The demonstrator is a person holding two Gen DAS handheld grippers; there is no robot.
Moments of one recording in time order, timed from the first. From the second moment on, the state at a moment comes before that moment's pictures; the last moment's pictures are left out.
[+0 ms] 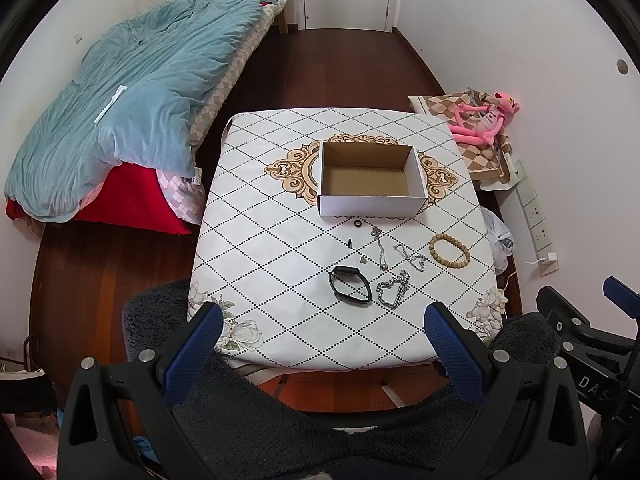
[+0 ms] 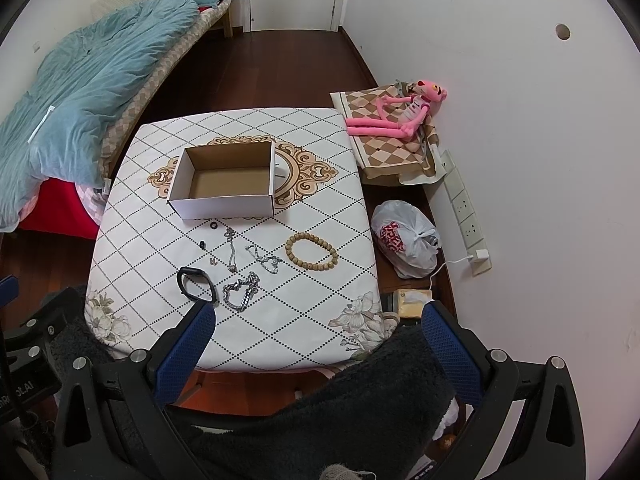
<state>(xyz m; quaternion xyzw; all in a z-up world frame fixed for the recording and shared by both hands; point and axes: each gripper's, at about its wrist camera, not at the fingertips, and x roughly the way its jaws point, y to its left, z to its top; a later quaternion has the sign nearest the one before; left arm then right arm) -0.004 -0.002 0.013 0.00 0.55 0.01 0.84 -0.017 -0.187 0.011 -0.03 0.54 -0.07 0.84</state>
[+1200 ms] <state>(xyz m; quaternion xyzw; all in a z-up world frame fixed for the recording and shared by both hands) -0.005 -0.004 0.014 0.00 0.55 0.01 0.84 -0.017 -0.185 0.008 -0.03 0.54 -0.07 0.84</state>
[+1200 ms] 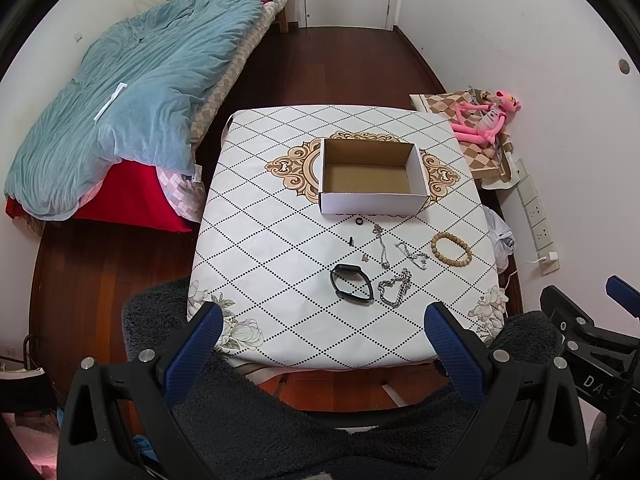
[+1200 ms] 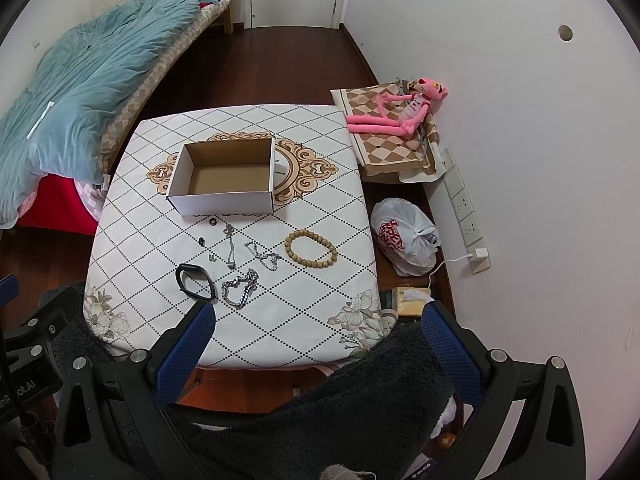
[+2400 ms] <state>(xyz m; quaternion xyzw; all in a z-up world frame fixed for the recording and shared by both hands) 0.076 0.008 -0.113 0.03 0.59 0.04 0.80 0.062 -0.225 -0.110 0.01 0.60 -0.12 0.79</state>
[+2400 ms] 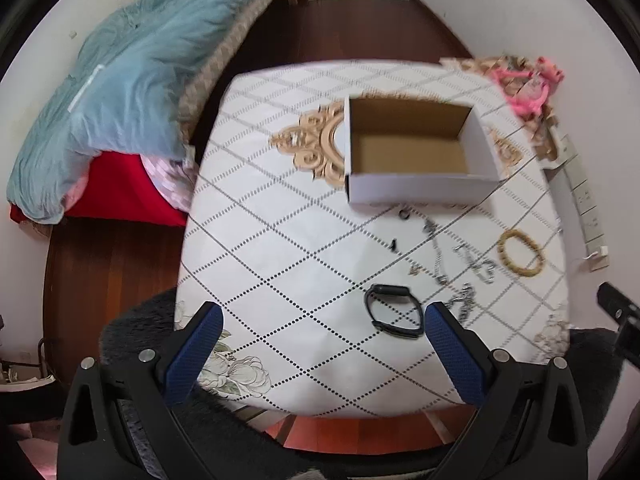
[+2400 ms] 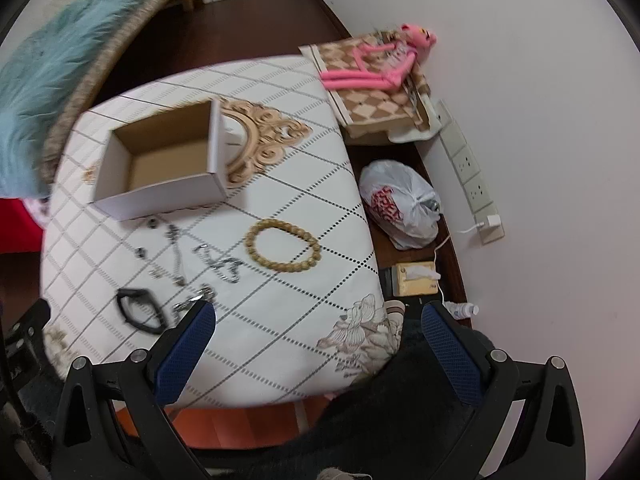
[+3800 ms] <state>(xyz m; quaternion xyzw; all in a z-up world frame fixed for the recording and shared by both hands) 0.085 0.010 -0.228 0.00 0.66 -0.04 0.75 0.060 -0.228 -0.254 0.10 0.70 -0.06 0.71</state>
